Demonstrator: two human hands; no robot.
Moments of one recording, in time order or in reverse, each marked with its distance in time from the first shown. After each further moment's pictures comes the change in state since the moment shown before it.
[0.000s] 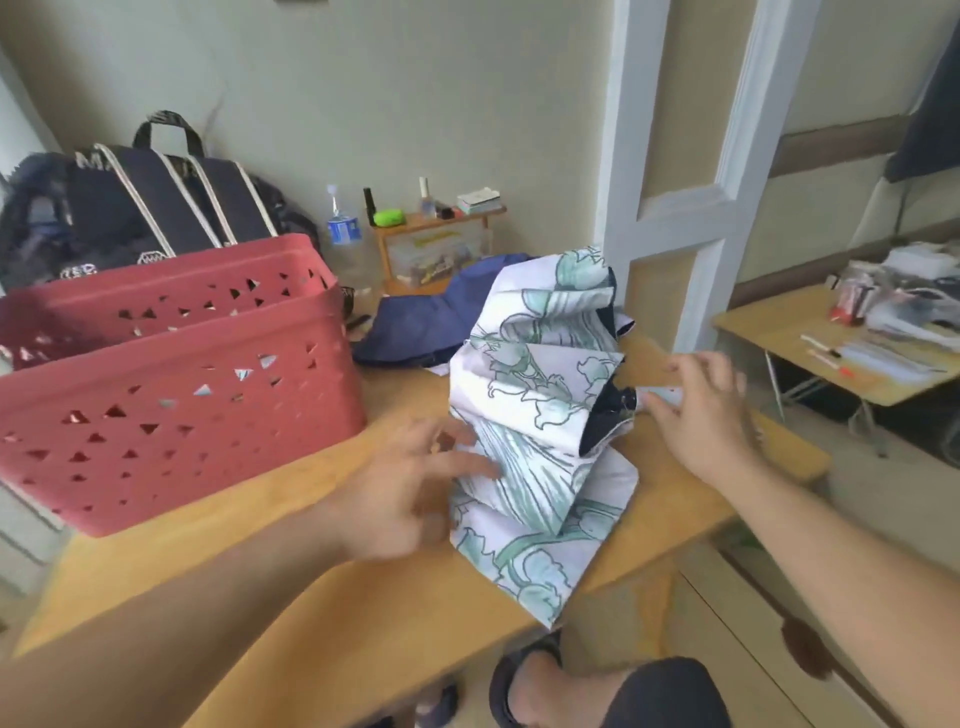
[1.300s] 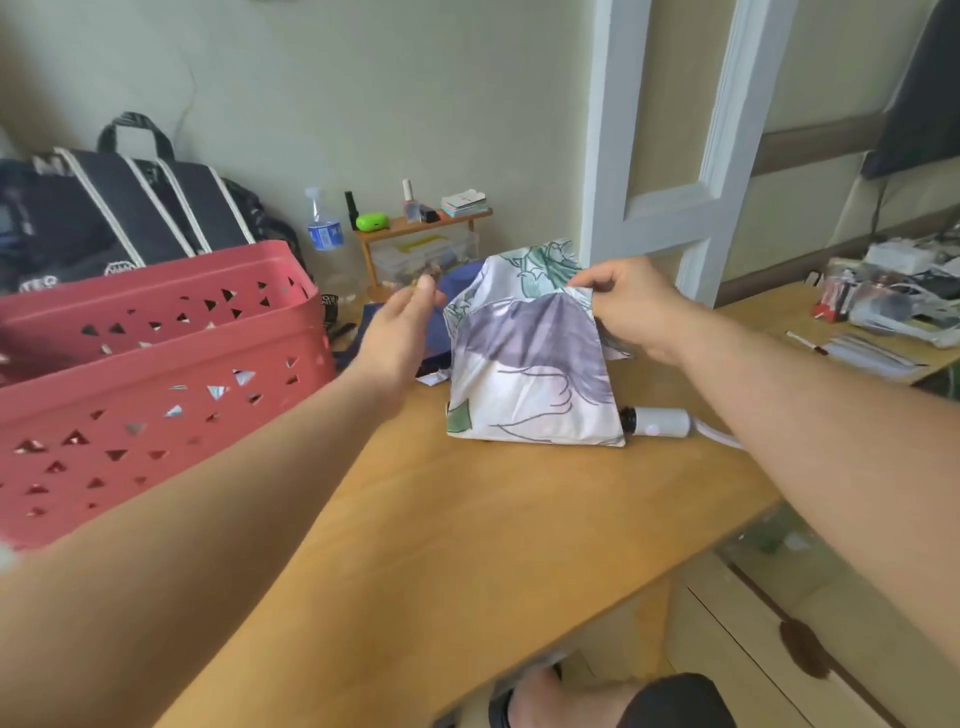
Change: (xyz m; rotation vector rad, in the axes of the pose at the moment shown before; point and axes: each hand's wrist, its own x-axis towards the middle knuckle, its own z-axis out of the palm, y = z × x) left_hand 0.131 -0.025 -0.052 -0.833 0.561 -0.578; right_hand 0.109 -0.104 -0.033 0.535 -0.214 -0.012
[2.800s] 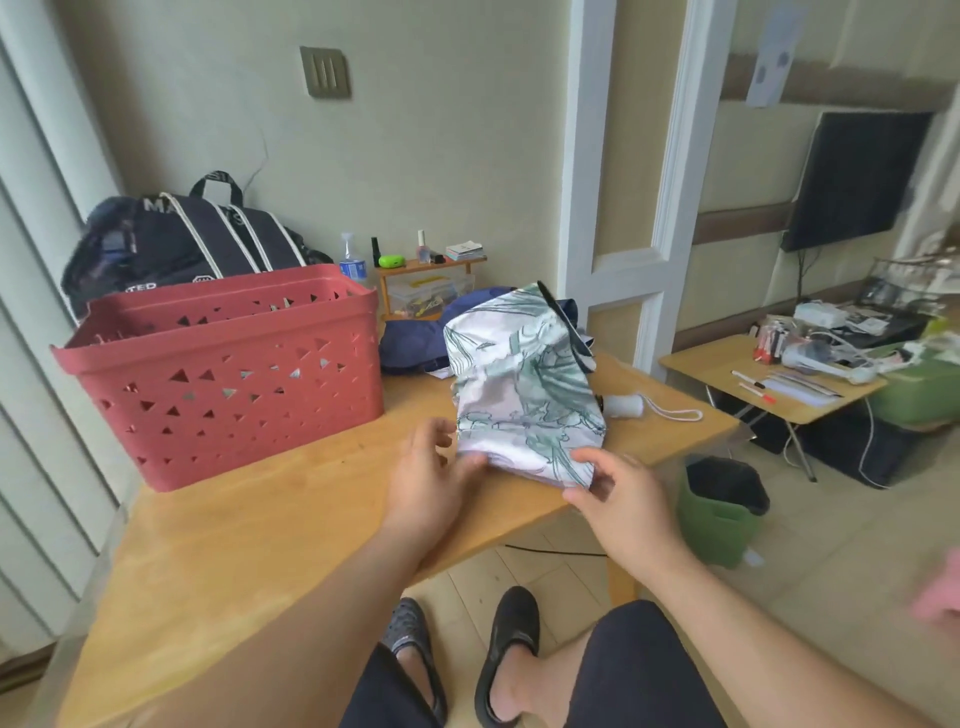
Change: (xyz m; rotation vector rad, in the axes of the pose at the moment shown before) left_hand -0.209 -0.087 -0.016 0.427 0.066 0.239; right_hand -0.300 0.035 0.061 -0.094 0.165 -0.045
